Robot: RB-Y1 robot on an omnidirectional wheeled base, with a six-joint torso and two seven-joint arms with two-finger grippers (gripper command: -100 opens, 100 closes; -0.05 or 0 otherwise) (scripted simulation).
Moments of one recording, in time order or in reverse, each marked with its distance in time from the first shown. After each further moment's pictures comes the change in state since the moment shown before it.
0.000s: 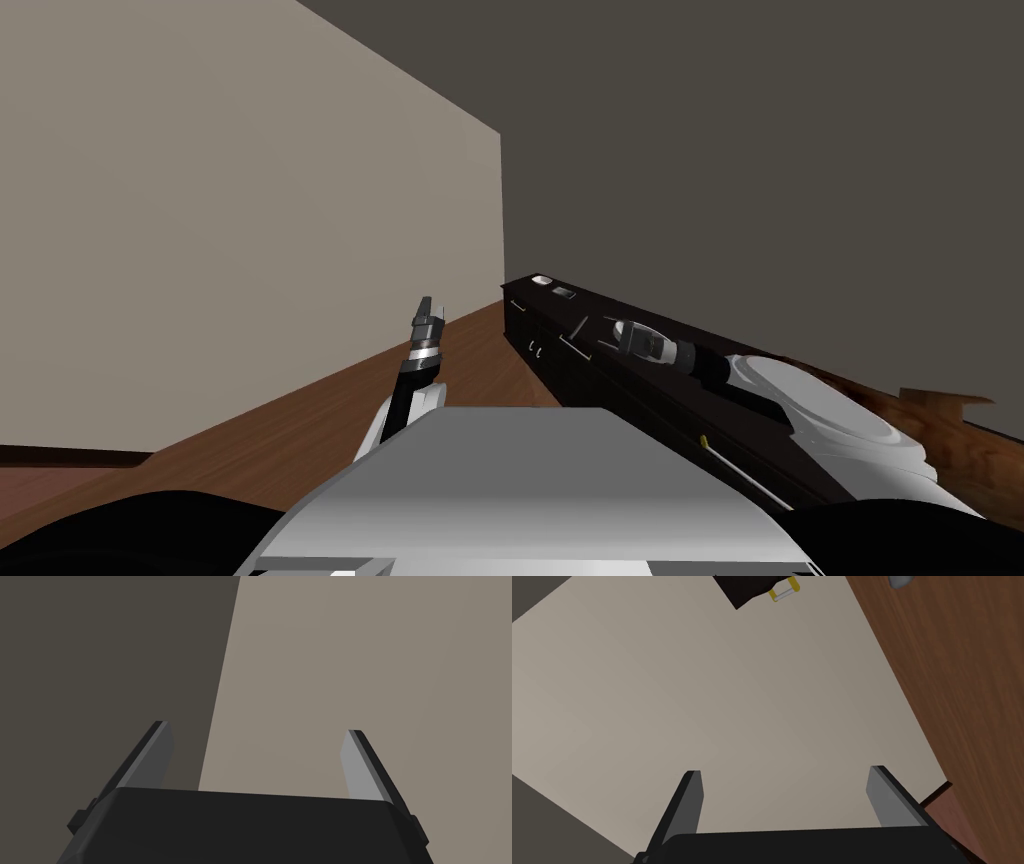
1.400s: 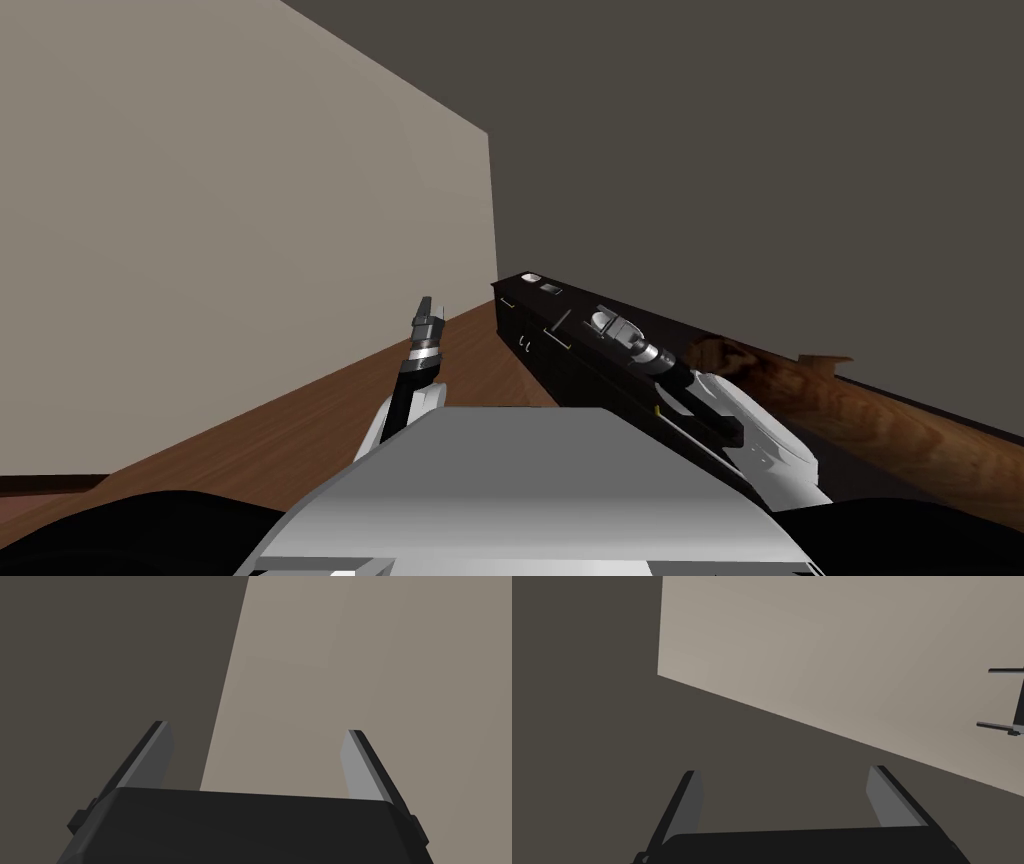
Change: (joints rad) left arm 0.000 0.000 0.000 0.000 0.000 0.000 0.000; right arm 0.013 0.265 0.136 -0.197 -0.409 0.195 -0.229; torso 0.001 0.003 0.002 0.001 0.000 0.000
